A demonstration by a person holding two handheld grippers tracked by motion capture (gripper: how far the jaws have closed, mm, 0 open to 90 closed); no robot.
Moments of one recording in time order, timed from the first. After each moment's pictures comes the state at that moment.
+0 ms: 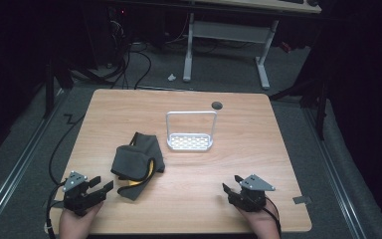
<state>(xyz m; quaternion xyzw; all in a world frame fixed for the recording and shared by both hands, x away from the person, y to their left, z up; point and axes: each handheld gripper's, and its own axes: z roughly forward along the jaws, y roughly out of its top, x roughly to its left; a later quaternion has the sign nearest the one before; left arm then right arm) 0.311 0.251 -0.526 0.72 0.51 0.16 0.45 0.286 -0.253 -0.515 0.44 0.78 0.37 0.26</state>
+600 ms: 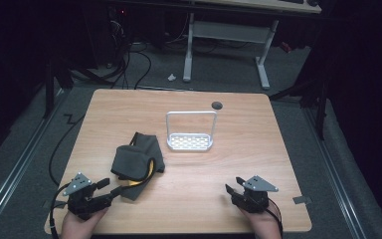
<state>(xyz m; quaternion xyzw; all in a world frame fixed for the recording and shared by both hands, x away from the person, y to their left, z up) 0.298 0.232 -0.512 0.74 0.45 0.12 0.49 0.283 -0.263 -0.517 0.45 0.77 0.38 0.25</state>
